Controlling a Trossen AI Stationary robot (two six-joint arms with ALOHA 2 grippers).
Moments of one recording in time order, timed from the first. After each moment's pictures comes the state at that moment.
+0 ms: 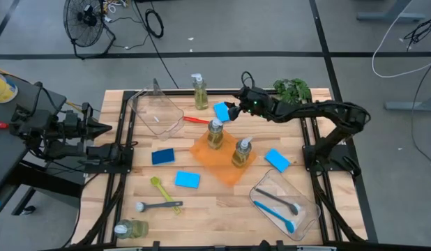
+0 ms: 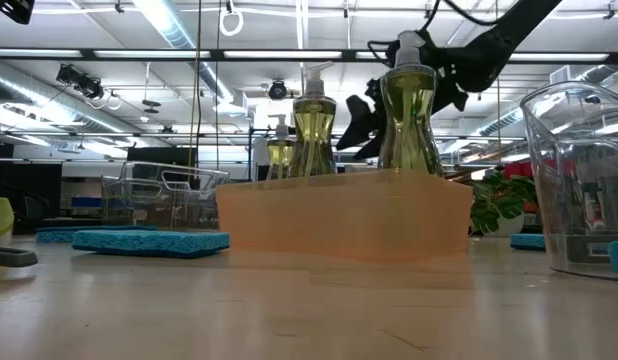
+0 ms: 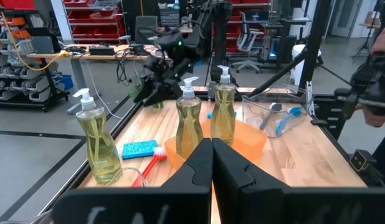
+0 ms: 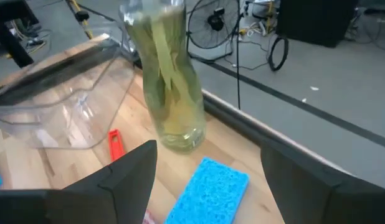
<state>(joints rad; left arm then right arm) -0.07 0.01 0.98 -1.07 -0.21 -0.01 -0.45 1.61 0.84 0.36 0.17 0.23</state>
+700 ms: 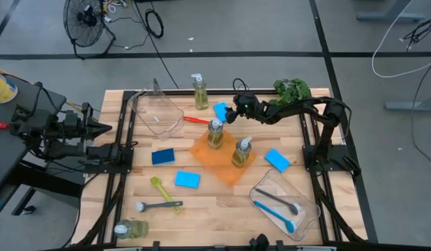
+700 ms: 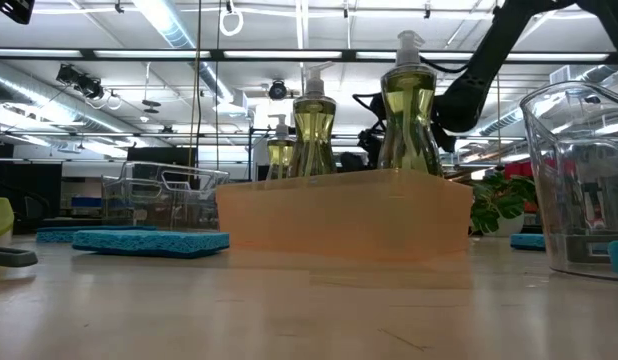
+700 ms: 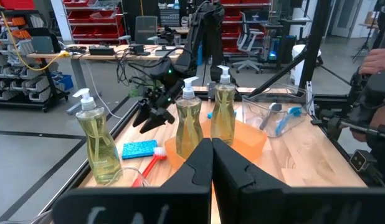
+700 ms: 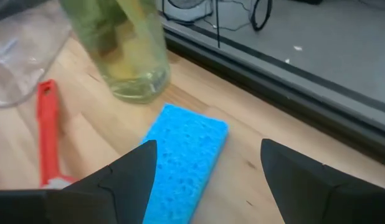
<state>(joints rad) -0.07 0.01 0.98 -1.07 -0.21 -0.01 -0.49 1.85 0.84 0.44 0.19 0.26</state>
